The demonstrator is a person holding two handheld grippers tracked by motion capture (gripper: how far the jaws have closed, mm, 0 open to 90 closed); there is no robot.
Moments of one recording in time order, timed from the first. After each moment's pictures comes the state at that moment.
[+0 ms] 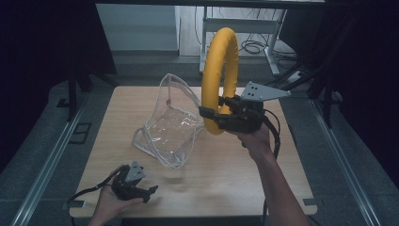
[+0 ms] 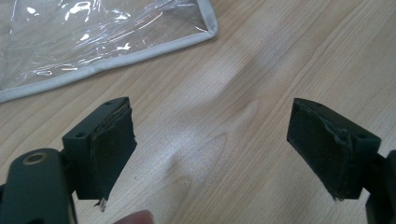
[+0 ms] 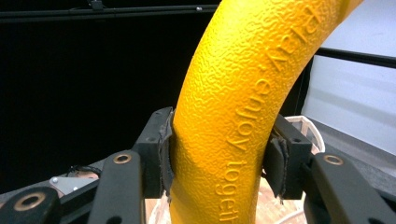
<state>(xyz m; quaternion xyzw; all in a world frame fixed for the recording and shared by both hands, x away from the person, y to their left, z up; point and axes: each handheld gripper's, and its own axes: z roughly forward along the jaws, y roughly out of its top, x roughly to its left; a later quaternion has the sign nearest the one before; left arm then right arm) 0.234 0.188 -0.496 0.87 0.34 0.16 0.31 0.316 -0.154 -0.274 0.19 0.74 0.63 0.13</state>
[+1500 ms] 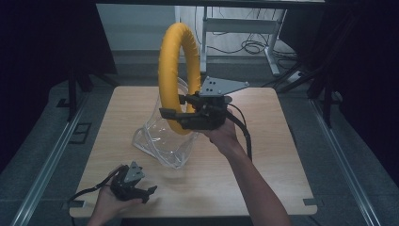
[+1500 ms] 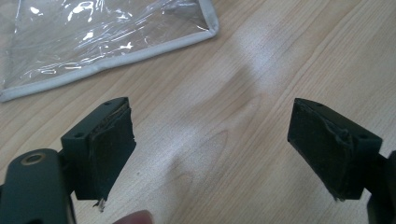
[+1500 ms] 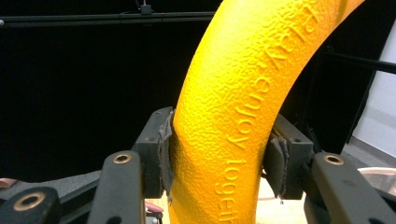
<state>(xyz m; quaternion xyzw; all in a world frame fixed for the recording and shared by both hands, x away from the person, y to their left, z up) 0.233 0.190 -0.495 0.87 0.34 0.16 0.31 0.319 -0.075 -0.264 0.12 0.75 0.64 0.08</state>
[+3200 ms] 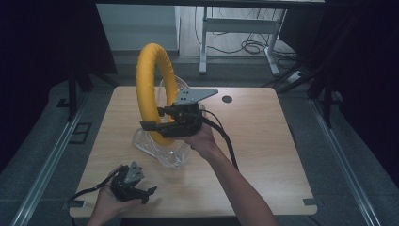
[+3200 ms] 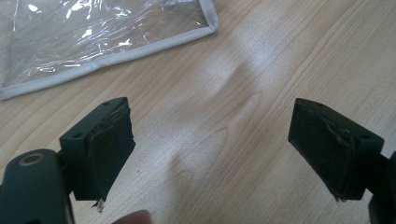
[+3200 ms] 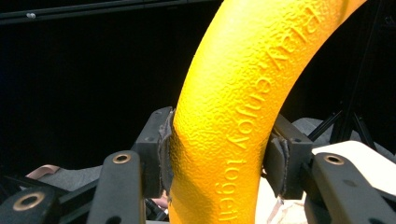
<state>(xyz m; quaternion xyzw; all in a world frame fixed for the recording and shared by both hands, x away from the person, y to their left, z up) 0.232 0.190 -0.495 0.88 0.34 0.16 0.31 0.332 -0.029 -0.306 0.11 0.77 0.63 0.01</state>
